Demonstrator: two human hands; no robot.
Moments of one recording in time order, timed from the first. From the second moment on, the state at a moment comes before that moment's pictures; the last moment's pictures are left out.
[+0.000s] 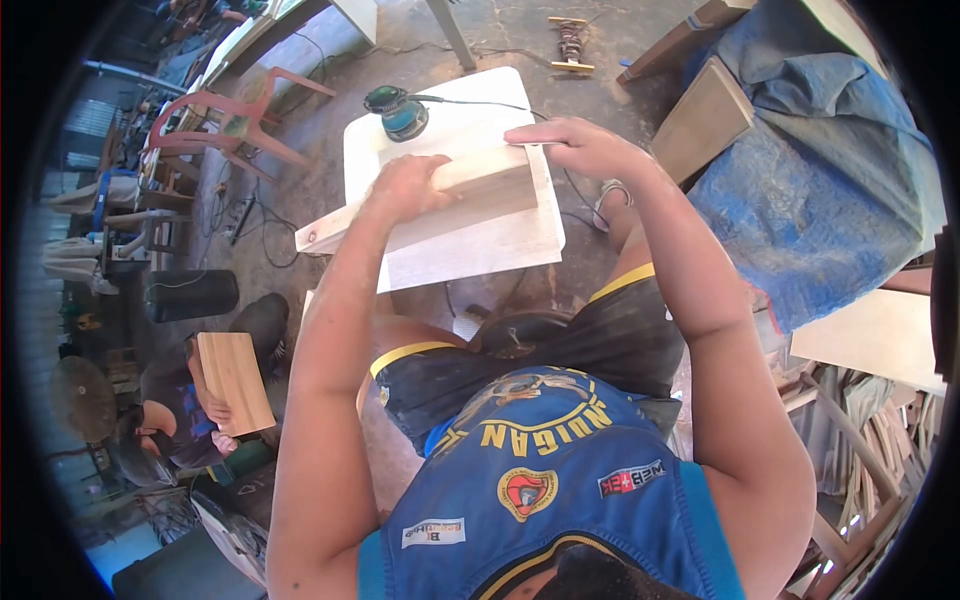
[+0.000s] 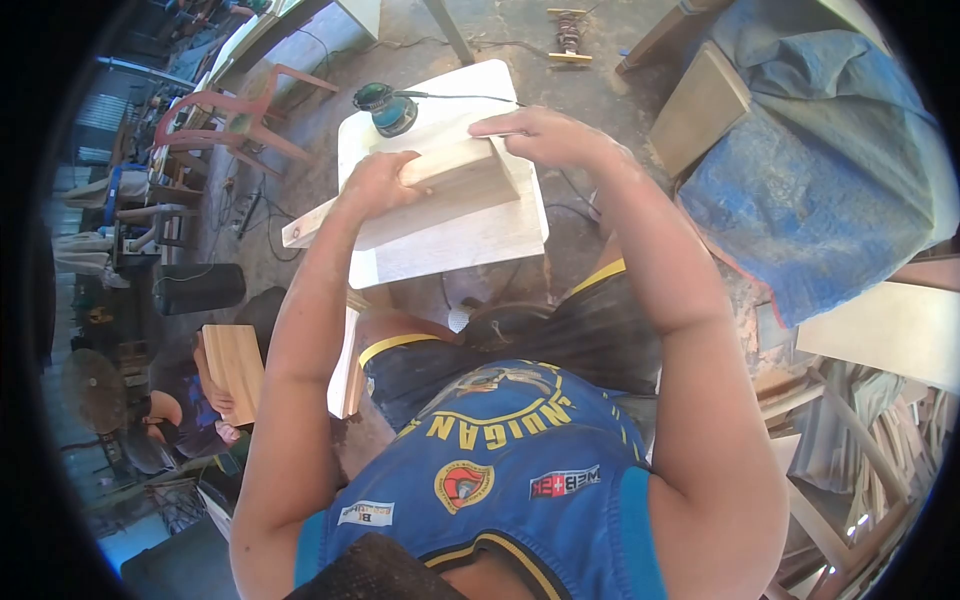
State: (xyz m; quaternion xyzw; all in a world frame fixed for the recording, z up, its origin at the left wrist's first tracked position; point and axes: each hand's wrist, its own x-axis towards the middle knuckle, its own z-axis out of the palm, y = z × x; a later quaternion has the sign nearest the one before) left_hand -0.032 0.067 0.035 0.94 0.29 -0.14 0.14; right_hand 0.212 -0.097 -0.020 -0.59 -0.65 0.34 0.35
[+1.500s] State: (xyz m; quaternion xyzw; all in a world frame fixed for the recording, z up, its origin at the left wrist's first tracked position) left_hand -0.099 -0.038 -0.003 0.96 0.25 -0.01 0.11; right_hand 0.134 -0.205 -0.076 -0.53 -0.62 0.27 0.51
